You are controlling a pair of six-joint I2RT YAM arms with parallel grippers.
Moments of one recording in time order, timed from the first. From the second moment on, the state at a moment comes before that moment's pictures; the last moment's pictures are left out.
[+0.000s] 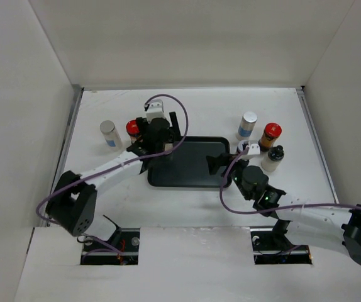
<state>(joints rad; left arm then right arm) -0.63 1.48 0.91 0.17 -0.57 -0.42 0.89 1.00 0.36 0.54 0.52 0.49</state>
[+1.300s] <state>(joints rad) -0.34 1.49 0.86 0.03 -0.49 -0.43 0.87 1.04 0.36 0.55 0.47 0.51</state>
